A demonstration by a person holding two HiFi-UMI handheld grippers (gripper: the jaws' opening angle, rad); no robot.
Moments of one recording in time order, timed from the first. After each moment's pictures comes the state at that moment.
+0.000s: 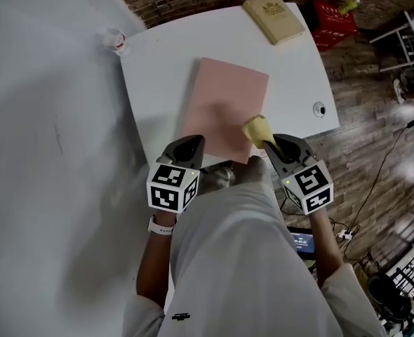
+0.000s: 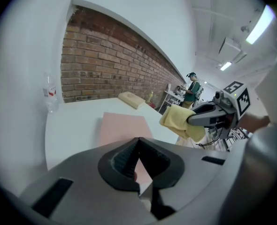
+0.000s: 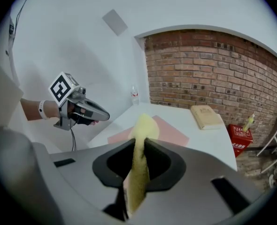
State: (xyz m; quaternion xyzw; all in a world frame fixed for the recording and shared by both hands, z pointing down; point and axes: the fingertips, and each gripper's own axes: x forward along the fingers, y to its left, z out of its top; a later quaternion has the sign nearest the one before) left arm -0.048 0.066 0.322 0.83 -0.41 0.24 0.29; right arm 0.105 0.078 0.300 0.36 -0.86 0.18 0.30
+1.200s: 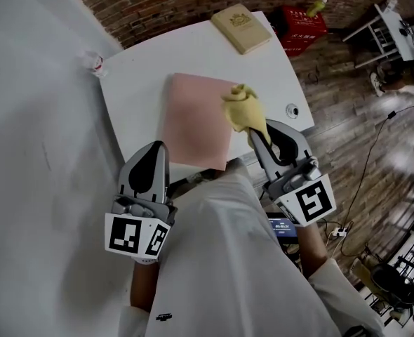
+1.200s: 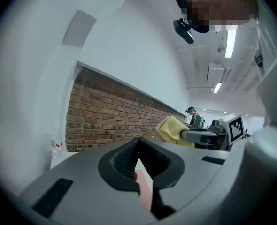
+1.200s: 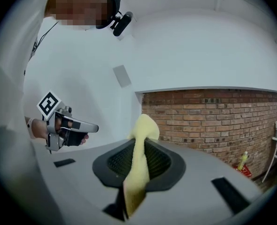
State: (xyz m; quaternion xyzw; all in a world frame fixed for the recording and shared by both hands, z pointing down) left arm -0.059 0.063 0.142 0.86 -0.48 0.03 0.13; right arm 0.108 0.058 0.142 0.43 -0.90 0.01 0.07
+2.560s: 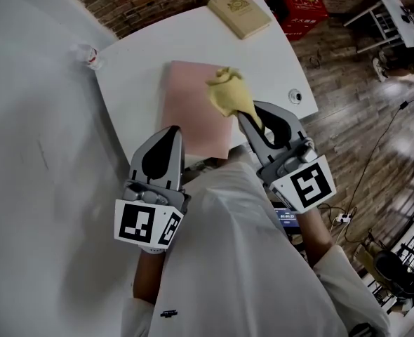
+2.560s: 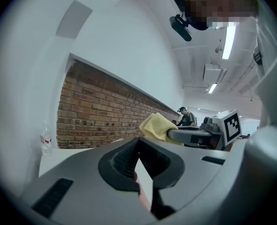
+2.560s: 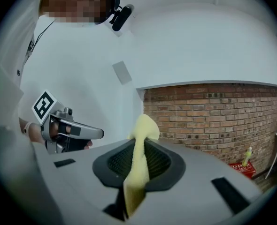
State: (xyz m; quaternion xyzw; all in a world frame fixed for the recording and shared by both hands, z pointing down) left arm -0.024 0.052 0.150 0.88 -0.45 0.03 0.14; right arm 0.088 0.040 0.148 0.42 -0.91 0.03 0.08
